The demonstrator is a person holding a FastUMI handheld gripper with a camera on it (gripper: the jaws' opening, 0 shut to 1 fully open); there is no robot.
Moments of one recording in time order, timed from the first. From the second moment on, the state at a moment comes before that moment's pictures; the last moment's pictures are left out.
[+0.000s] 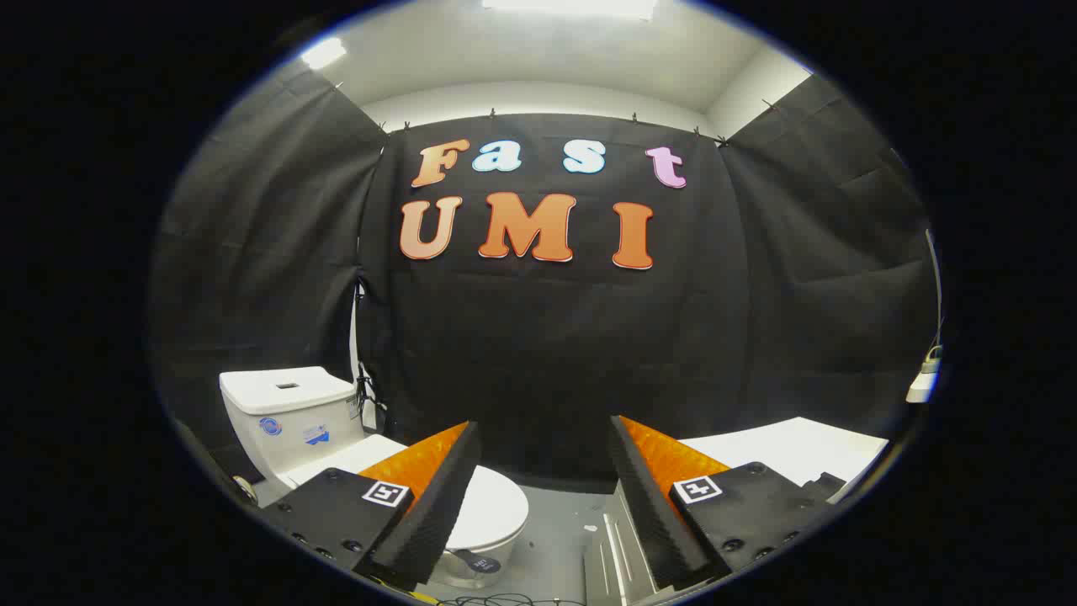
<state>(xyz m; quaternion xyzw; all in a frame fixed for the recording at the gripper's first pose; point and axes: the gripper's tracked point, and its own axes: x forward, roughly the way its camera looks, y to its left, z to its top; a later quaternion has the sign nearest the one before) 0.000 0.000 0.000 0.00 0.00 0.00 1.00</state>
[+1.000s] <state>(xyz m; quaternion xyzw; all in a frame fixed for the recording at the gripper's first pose) 0.001 -0.013 0.000 0.02 0.00 -0.02 1.00</state>
